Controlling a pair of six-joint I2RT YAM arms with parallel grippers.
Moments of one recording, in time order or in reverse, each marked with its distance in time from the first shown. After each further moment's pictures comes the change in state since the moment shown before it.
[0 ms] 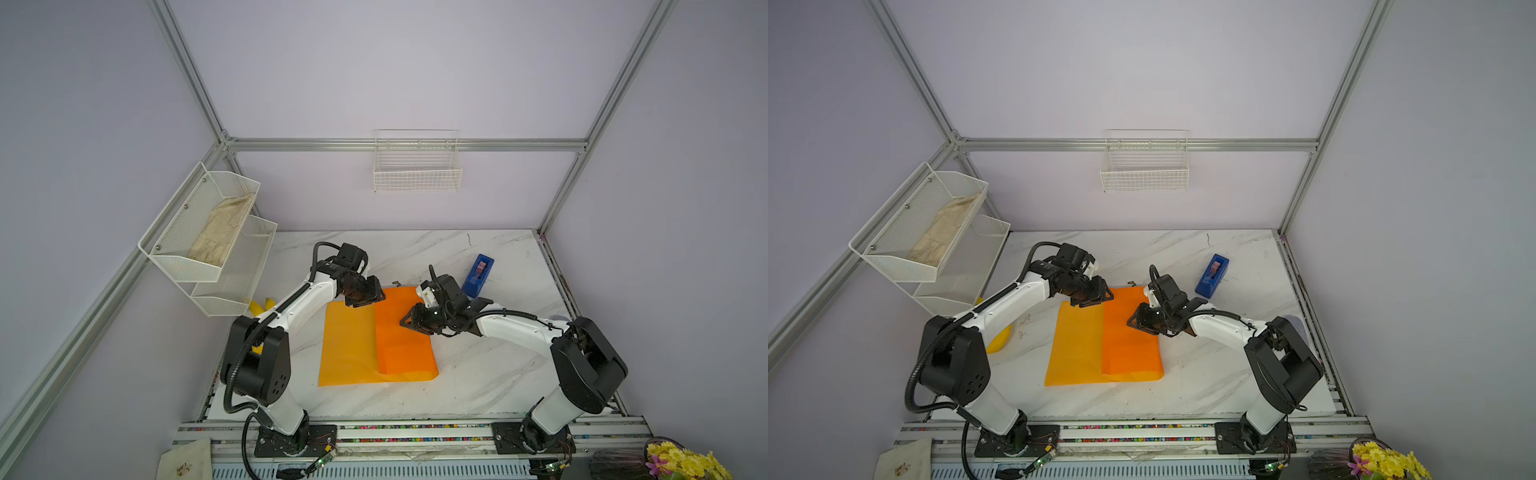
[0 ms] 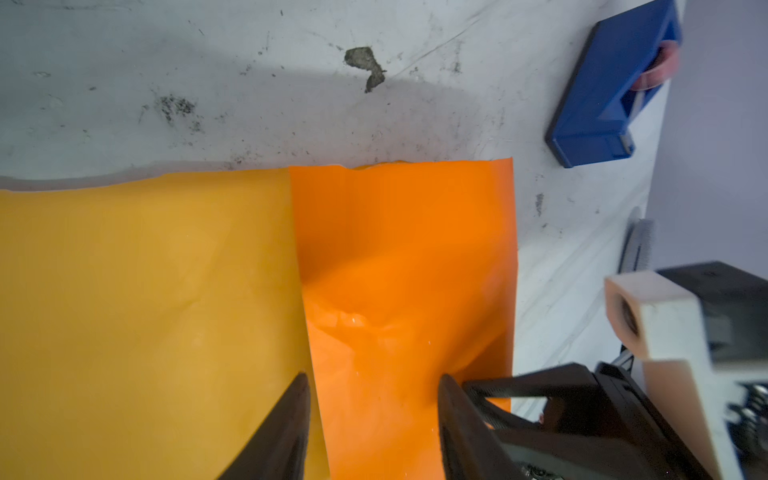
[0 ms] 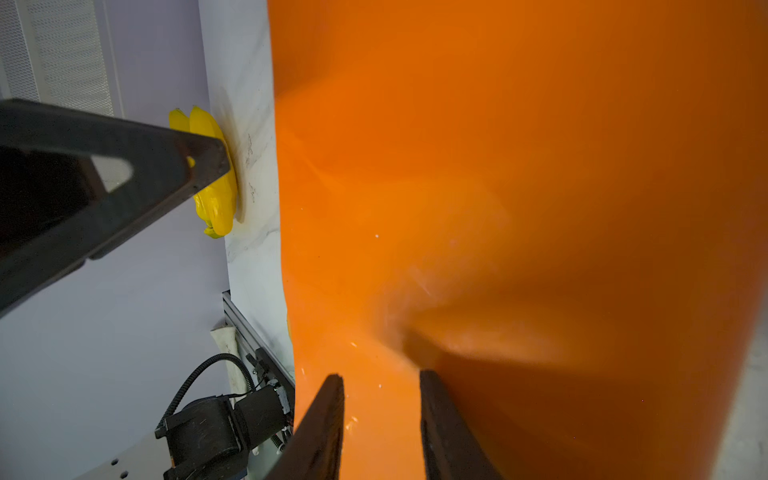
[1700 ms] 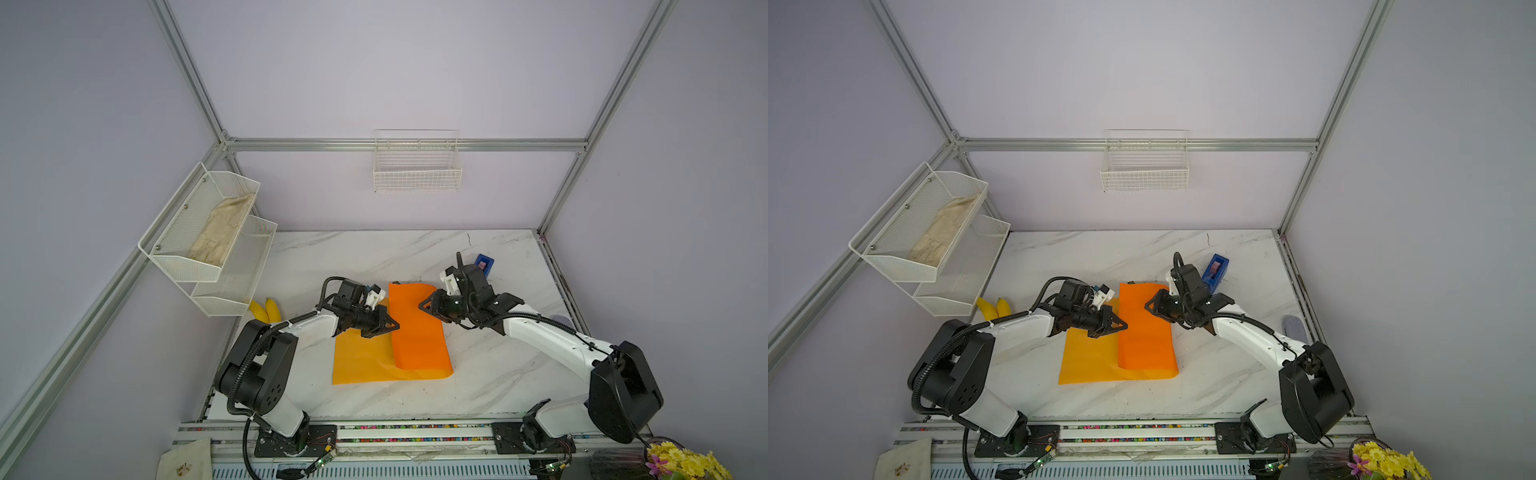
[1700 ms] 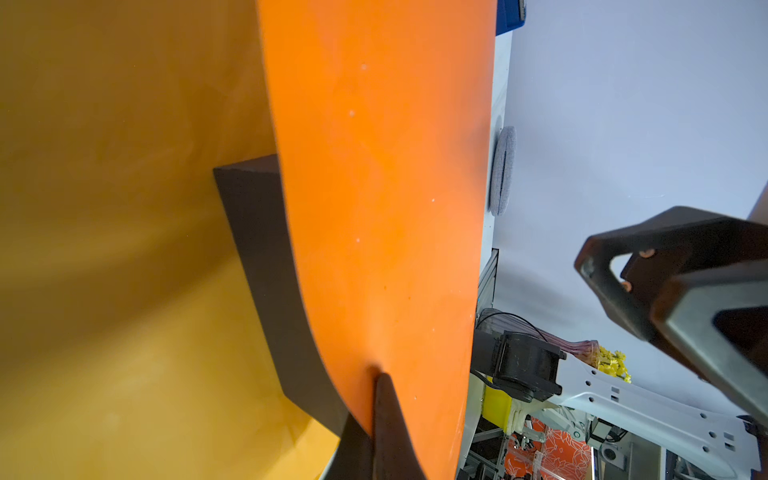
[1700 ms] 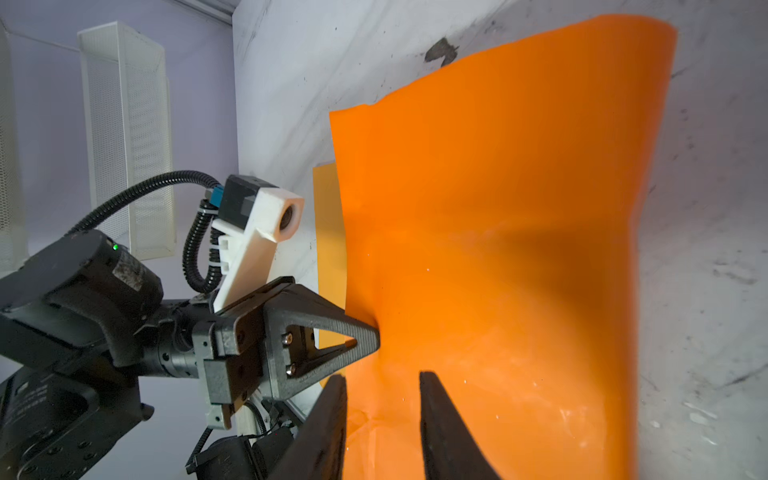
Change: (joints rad) left arm -0.060 0.013 -0.444 0.626 0.411 -0.167; right arm -0.113 -0.205 -0.010 -0.110 0.080 0.011
